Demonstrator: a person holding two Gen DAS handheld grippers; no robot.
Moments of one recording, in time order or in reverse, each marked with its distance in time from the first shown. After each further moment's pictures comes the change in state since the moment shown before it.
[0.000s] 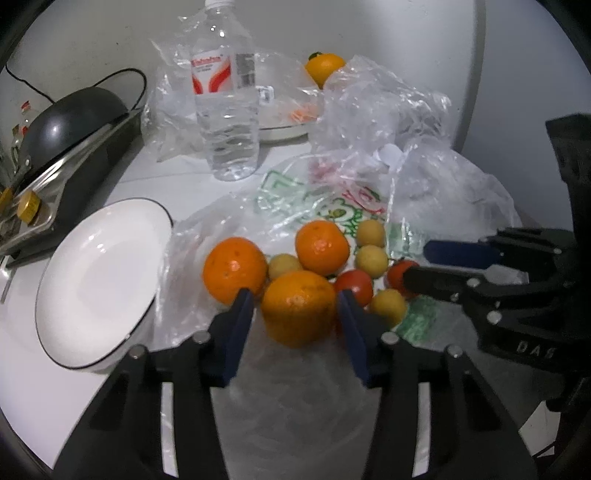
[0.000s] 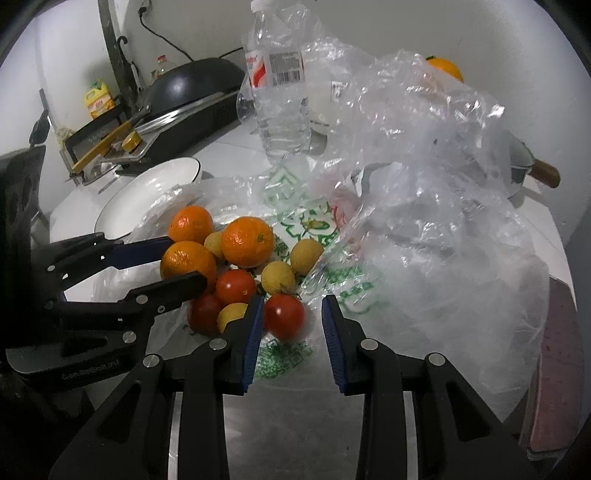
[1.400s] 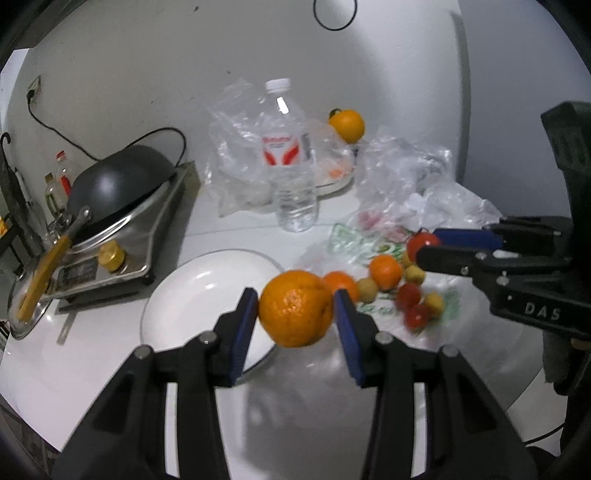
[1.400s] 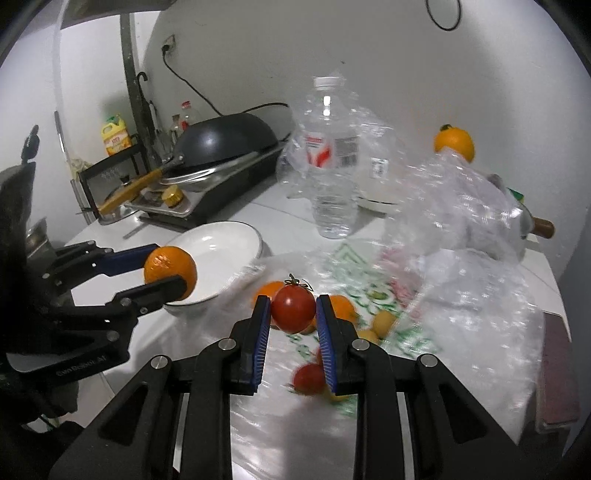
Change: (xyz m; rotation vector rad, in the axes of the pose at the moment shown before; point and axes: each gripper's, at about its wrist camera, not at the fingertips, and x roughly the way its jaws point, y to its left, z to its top) left arm -0.089 0.066 -0.008 0.108 -0.191 0.100; right arm -0.034 0.084 0.032 -0.012 -0.213 -0.017
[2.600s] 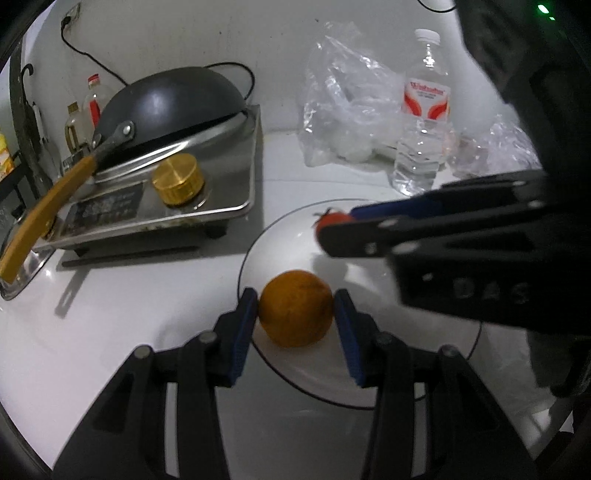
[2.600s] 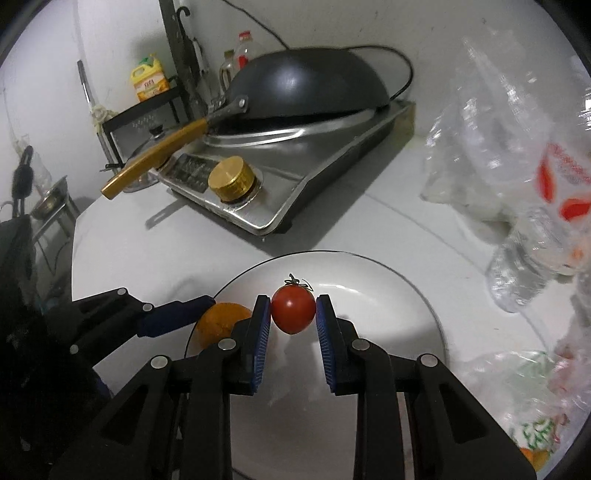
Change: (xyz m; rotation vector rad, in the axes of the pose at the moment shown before) left arm 0.079 0.135 -0.038 -0.152 0.104 0.043; right arm 0.190 0.123 0.078 -0.118 0.220 0.179
